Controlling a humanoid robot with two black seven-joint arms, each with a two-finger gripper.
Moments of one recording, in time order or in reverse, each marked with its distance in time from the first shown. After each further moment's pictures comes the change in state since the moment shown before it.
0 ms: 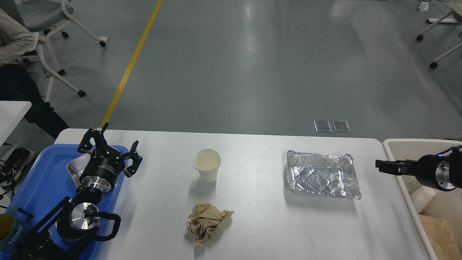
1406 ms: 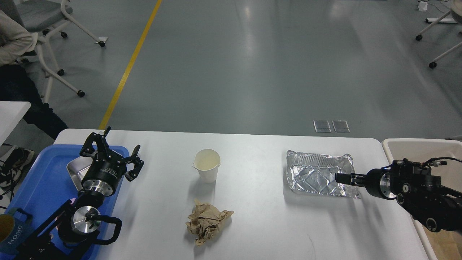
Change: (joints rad) left arm 0.006 -0.004 0.015 0.002 0.002 0.002 0.000; right arm 0.053 0.346 -0.090 -0.325 0.042 -0.042 0.004
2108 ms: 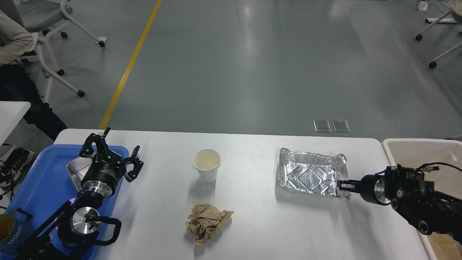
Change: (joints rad) left arm 0.006 0.000 -0.005 0.000 0.001 -0.005 0.000; right arm 0.001 0.046 -0.043 -0.073 0.011 -0.011 0.077
